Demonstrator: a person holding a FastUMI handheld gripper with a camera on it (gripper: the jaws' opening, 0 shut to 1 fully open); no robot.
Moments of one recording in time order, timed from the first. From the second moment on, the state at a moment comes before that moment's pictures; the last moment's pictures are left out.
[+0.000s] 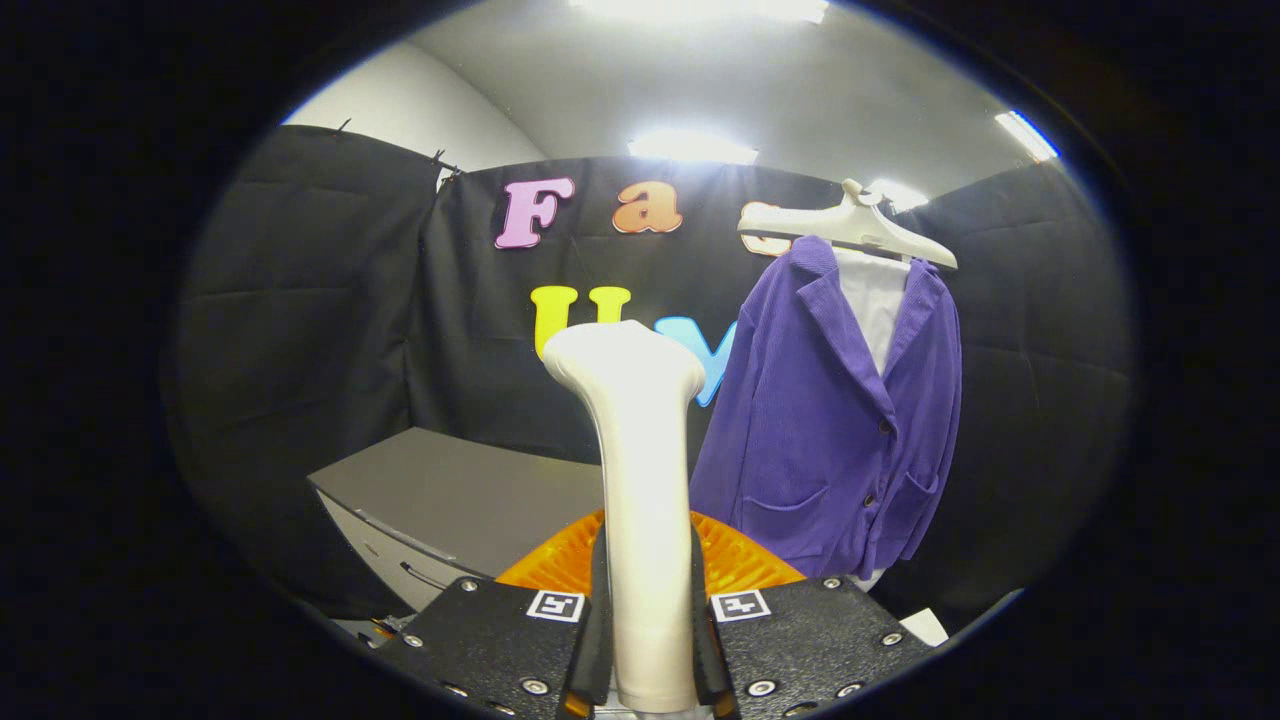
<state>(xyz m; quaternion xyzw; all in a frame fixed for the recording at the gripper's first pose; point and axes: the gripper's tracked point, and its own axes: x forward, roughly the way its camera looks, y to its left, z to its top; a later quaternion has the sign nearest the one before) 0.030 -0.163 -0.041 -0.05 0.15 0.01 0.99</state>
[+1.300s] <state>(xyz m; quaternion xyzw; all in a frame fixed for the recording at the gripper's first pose) 0.164 -0.312 -0.003 -0.07 0.07 -0.22 0.97</state>
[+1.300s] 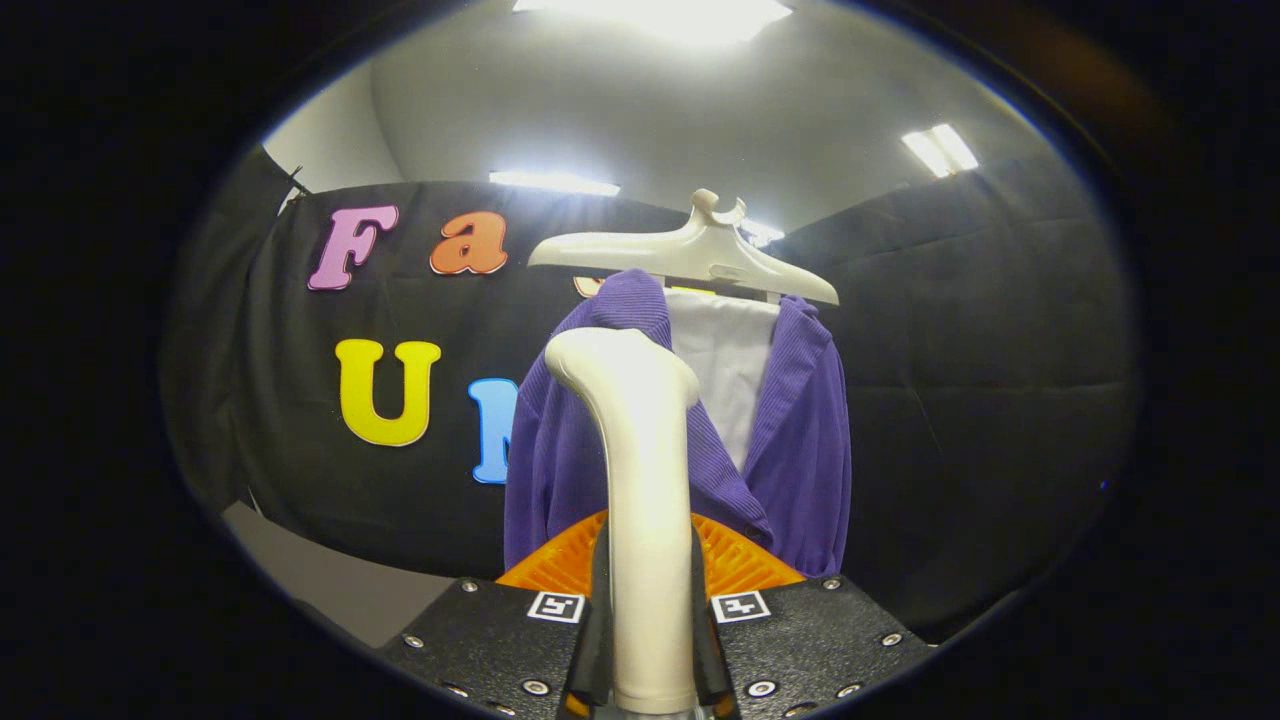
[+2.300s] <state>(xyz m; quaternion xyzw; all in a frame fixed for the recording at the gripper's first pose) 0.120 -0.324 -0.182 -0.12 0.20 -0.22 0.95</state>
